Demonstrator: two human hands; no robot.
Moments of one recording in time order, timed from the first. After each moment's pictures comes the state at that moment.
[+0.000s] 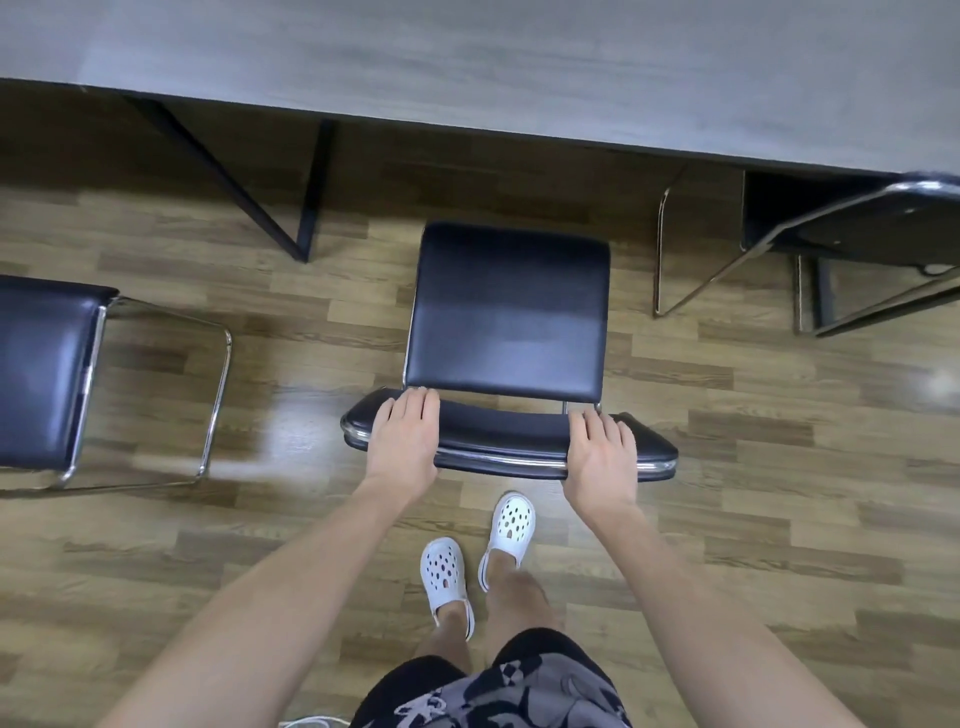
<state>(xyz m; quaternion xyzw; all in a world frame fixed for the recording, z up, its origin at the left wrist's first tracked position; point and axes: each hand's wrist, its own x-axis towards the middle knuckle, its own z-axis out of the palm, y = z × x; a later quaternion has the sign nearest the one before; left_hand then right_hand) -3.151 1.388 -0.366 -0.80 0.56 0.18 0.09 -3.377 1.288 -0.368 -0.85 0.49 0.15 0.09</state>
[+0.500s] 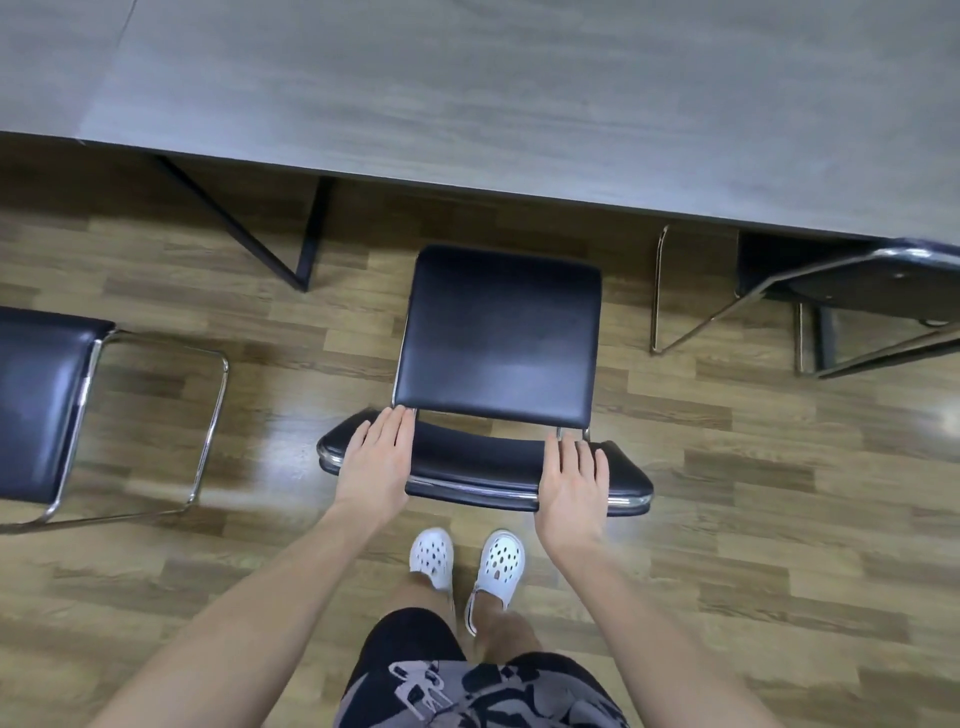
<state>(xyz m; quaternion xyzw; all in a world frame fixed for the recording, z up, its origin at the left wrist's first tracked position) -3.132 1.345 -0.362 -0.80 0.55 0.19 0.15 -3.354 1.247 -0.363 -0.83 0.51 0.19 0.12</state>
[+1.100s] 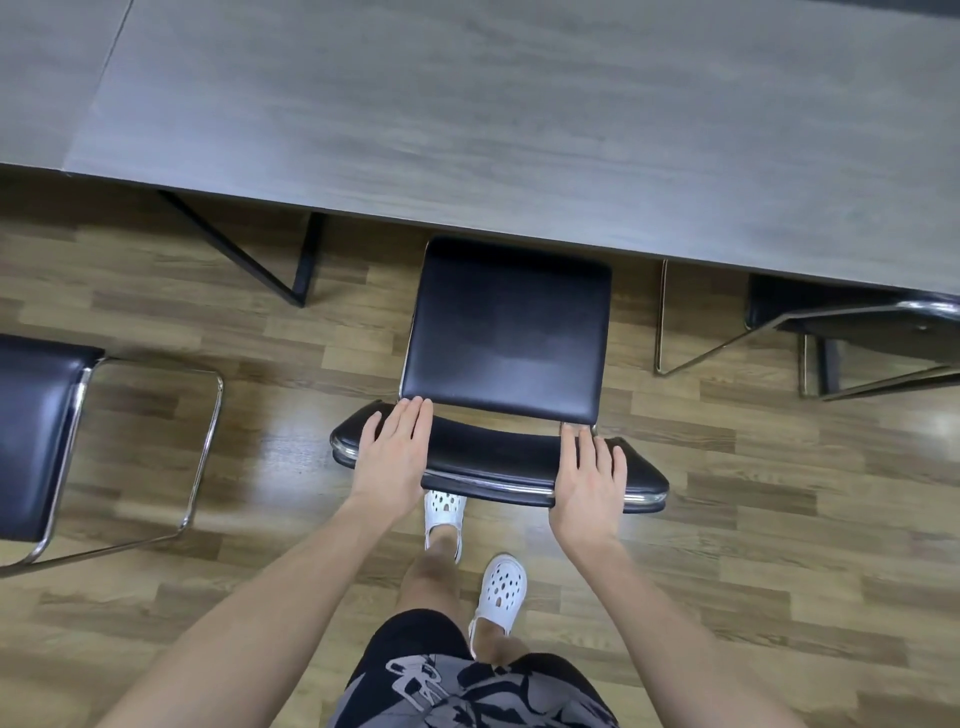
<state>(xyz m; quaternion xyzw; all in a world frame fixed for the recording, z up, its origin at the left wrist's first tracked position) -3.092 1.271 -0.356 -0.80 0.55 0.20 0.14 -3.310 1.180 -0.361 -0.82 0.53 0.20 0.10</state>
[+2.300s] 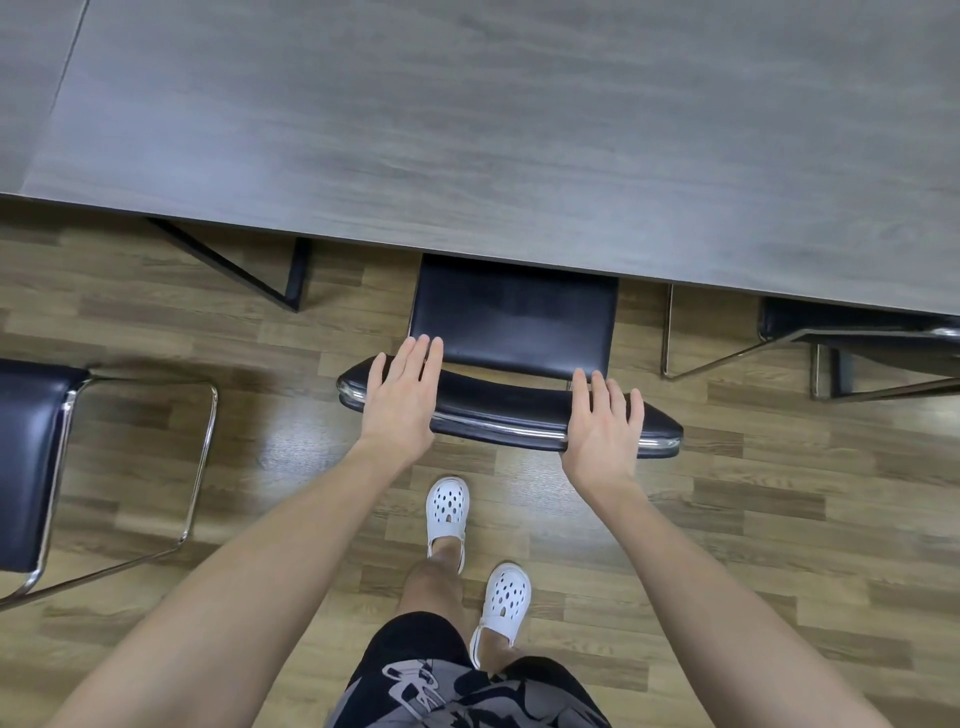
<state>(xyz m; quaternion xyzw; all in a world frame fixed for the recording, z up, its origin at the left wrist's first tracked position) -3.040 1.159 -0.353 -0.80 0.55 0.19 0.14 -3.259 1.070 -0.365 -0.83 0.52 0.19 0.08</state>
